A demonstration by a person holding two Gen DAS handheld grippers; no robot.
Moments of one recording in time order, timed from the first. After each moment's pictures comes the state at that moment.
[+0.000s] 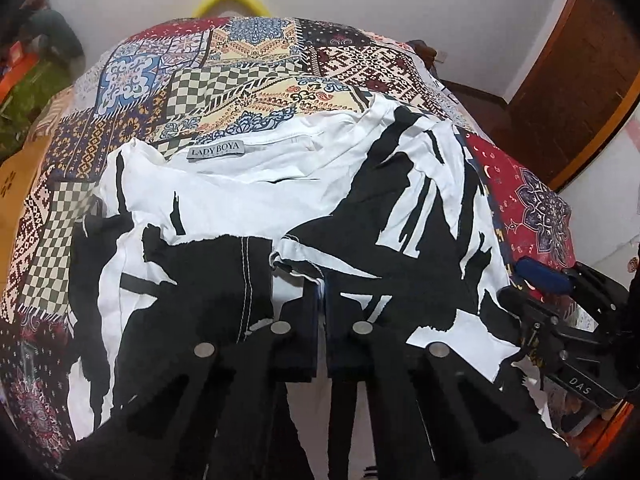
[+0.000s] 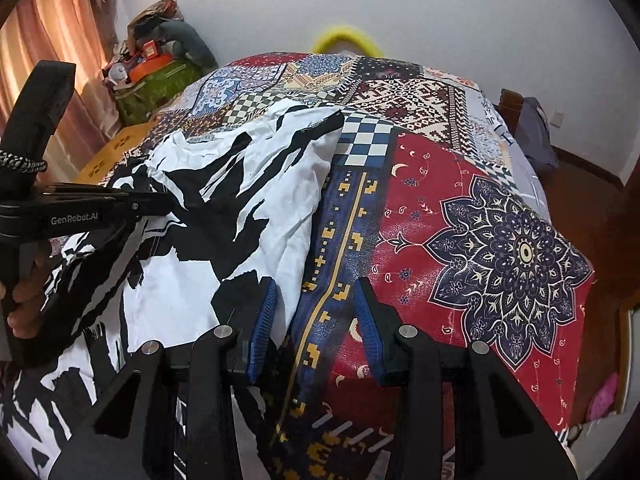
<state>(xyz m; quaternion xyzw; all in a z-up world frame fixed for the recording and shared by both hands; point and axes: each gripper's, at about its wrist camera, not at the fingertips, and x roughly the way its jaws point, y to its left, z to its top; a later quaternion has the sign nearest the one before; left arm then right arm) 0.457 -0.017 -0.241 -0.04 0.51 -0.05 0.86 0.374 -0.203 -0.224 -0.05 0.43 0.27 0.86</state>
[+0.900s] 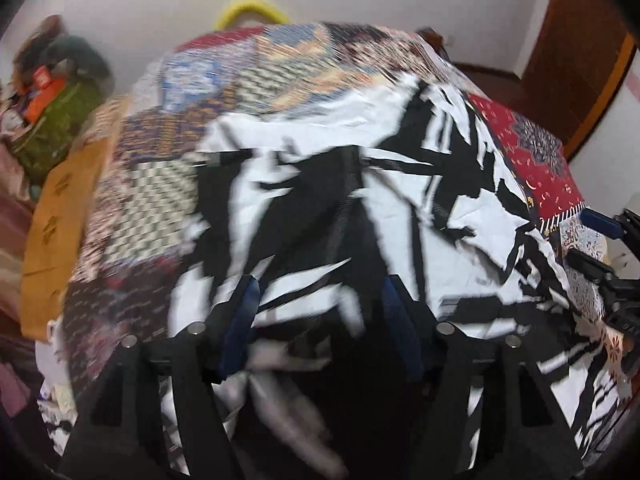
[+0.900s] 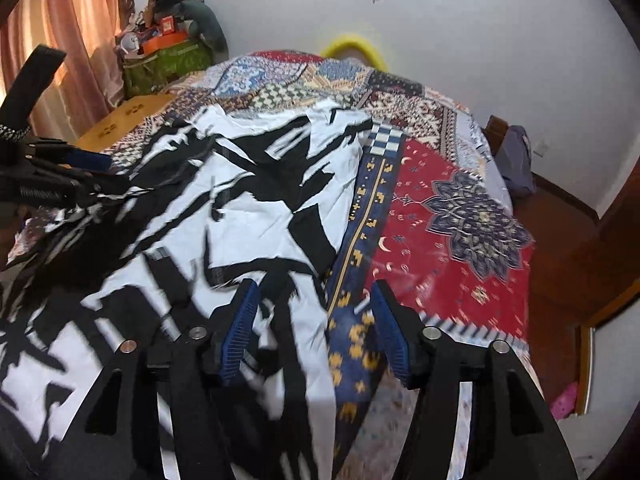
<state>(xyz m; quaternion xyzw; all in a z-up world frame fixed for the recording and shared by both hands) 0.335 0.036 -0.191 0.04 0.51 0.00 0.86 0.285 -0.210 -0.185 -0.12 0.40 0.25 0.87</state>
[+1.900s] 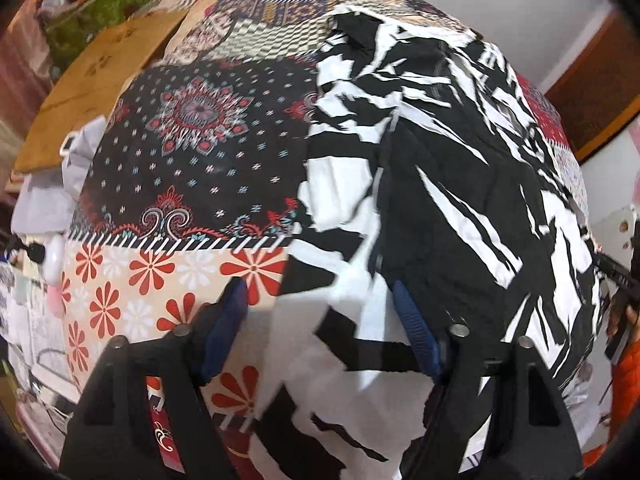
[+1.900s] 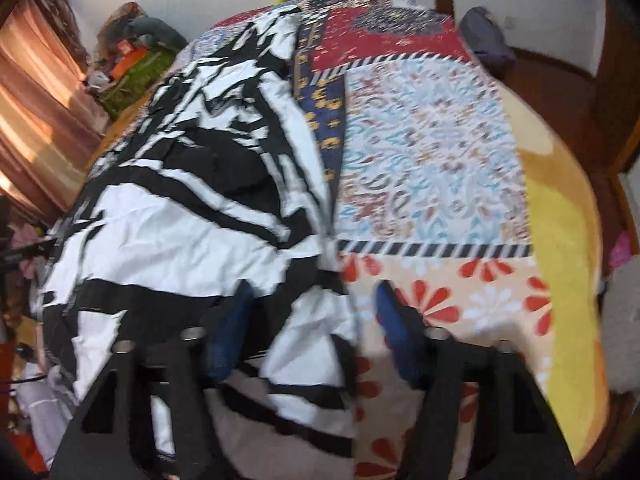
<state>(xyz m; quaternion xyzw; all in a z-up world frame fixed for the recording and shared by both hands) 0.143 0.133 -0.230 -0.08 0.55 0.01 0.83 0.183 -0.297 -0.246 0.05 0.52 0.23 0.82</state>
